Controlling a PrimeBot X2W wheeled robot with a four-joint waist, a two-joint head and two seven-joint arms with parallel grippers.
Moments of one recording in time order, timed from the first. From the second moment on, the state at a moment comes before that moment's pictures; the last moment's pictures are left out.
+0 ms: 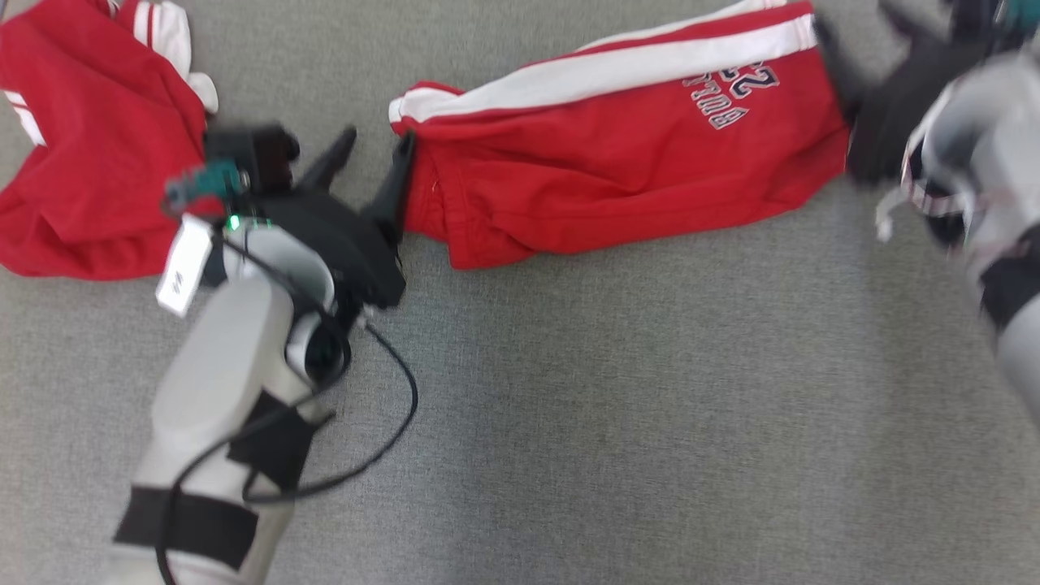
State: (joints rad) left arm -0.91 0.03 -0.37 0.78 -0.46 -0.12 0.01; right arm -1.16 -0.31 0.56 0.97 0.62 0.12 0.02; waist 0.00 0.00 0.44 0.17
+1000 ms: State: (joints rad) left arm -0.79 0.03 -0.61 0.76 -0.58 -0.04 -0.09; right arm -1.03 -0.25 0.64 1.05 0.66 0.12 -0.01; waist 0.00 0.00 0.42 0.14
